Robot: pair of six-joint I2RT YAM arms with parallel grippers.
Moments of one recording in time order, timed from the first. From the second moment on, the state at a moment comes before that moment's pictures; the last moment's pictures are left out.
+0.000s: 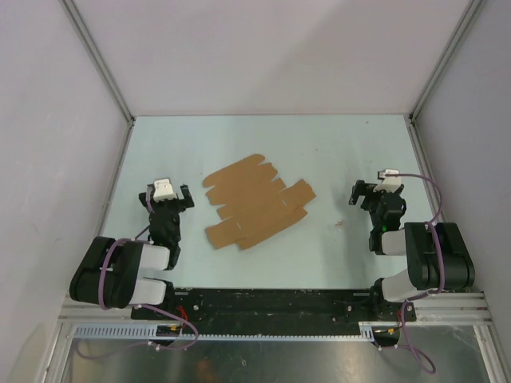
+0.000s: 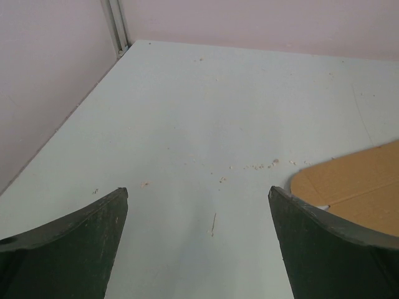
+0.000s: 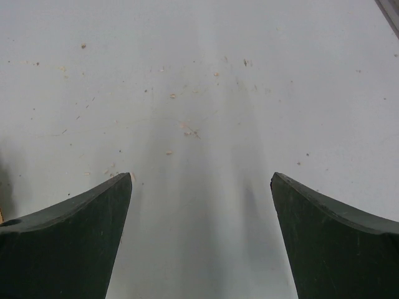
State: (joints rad) left arm -0.15 1.36 0.12 1.23 -0.36 0.01; right arm -0.02 1.48 0.26 1.02 0.04 0.08
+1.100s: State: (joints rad) left arm -0.28 1.02 0.52 0.42 -0.44 -0.14; right arm 0.05 1.37 0.84 0.13 0.16 0.38
